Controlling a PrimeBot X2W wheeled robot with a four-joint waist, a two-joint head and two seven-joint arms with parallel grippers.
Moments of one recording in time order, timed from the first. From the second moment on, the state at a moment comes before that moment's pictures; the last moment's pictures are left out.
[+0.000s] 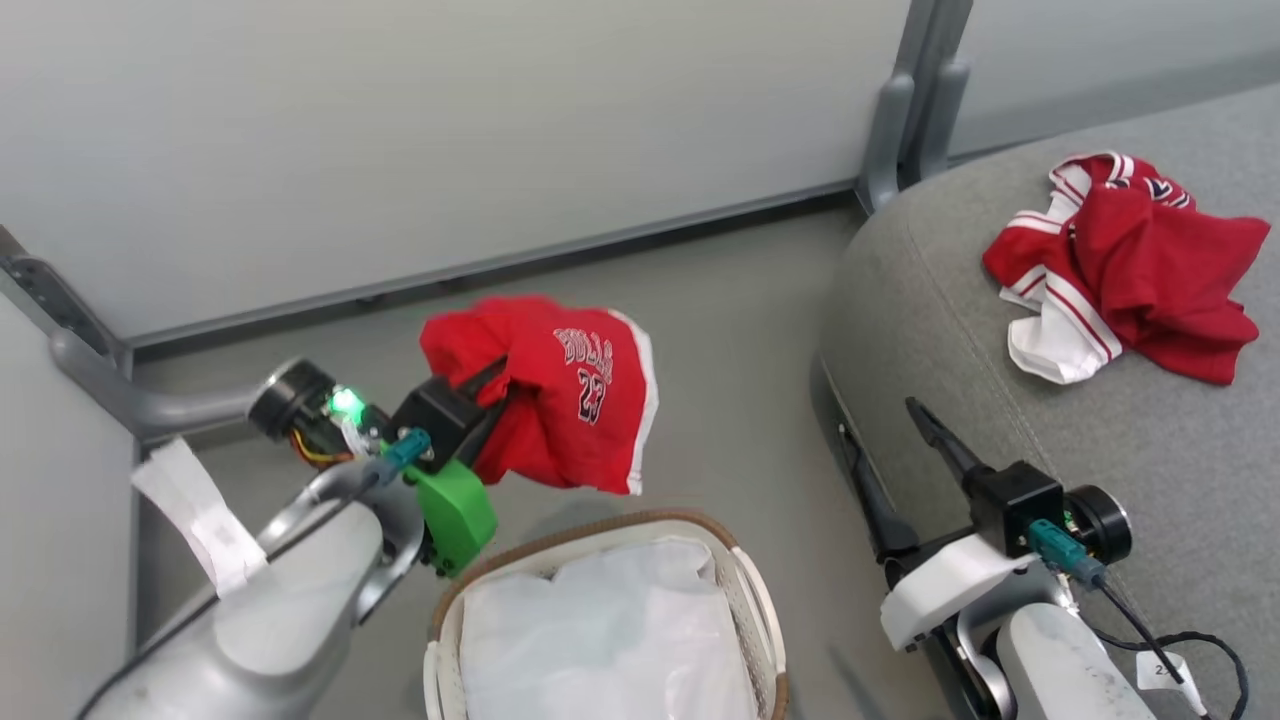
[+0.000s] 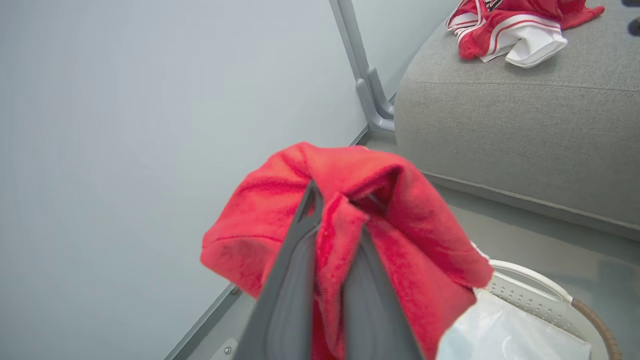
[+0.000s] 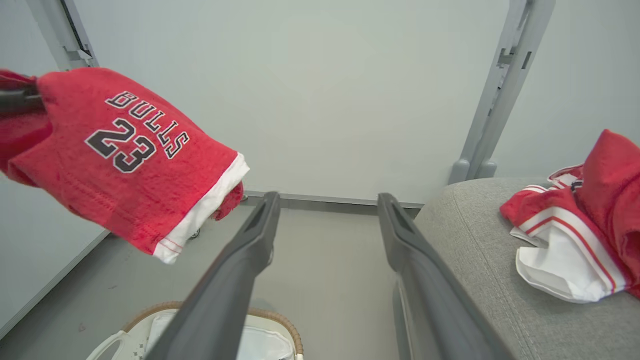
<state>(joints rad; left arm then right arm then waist) -0.64 0.35 -0.86 0.57 -0.34 -0.13 -0.21 -0.22 -0.05 0.17 0.33 0.09 0.13 -0.26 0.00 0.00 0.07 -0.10</state>
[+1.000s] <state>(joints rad) -0.89 0.43 -0.93 0.20 -0.44 -0.13 -0.05 -0.45 -0.05 0.26 0.42 -0.08 0.13 -0.26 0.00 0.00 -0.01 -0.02</state>
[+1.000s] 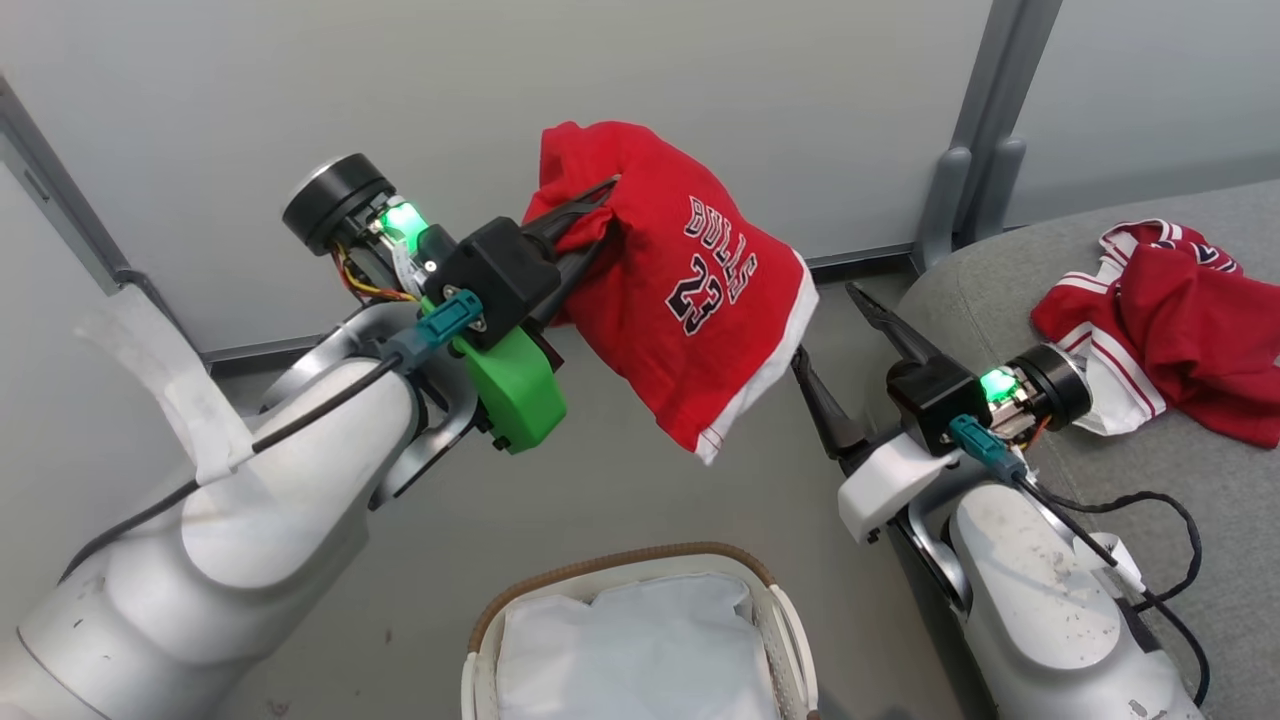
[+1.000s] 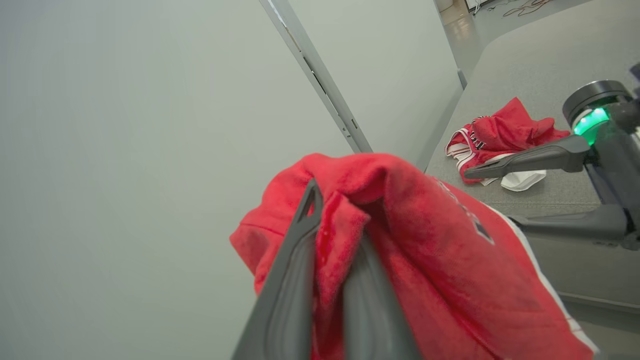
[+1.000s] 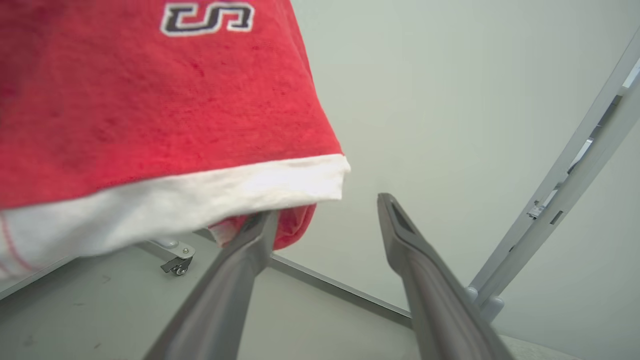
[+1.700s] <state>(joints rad) -0.81 0.41 -1.02 0.17 -0.49 -0.12 -0.08 -0.55 -0.05 0.40 0.47 -0.07 0.13 -0.26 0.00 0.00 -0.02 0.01</state>
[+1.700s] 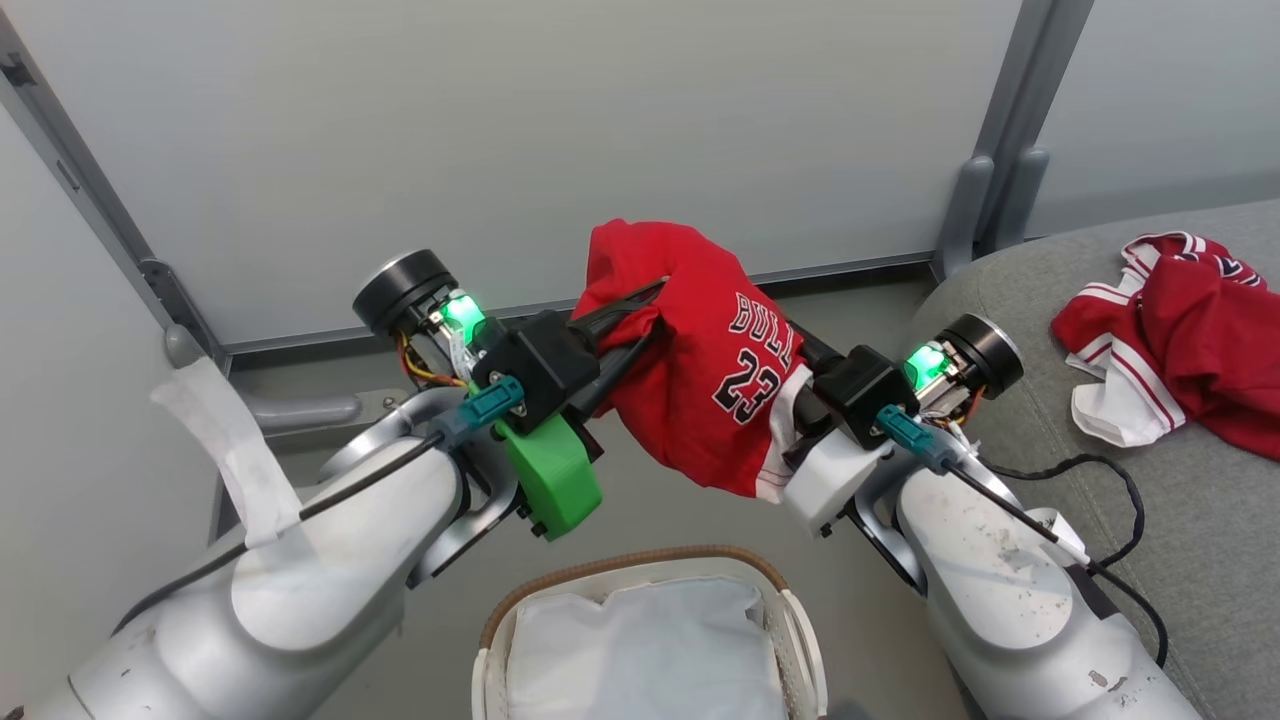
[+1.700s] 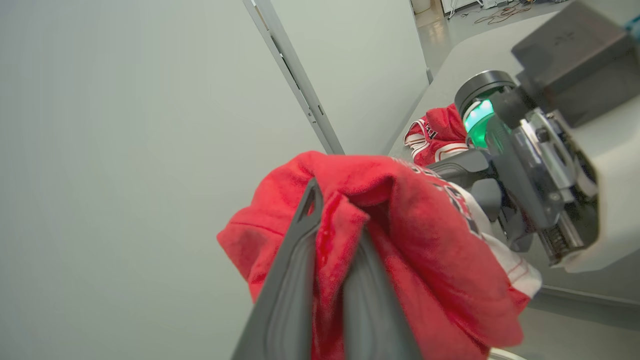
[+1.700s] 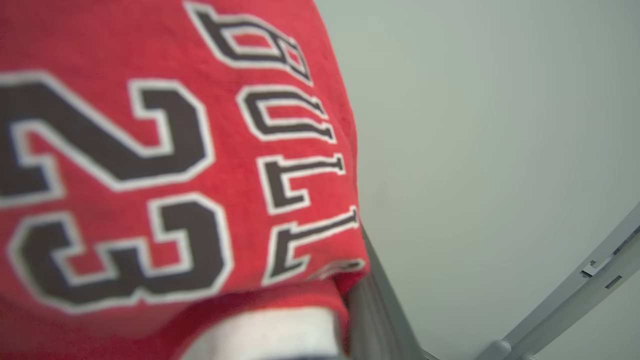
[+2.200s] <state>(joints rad) -0.65 0.37 -0.96 0.21 -0.56 -0.02 -0.23 -0.54 -0.05 0.32 0.45 -0.08 0.13 -0.26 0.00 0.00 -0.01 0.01</state>
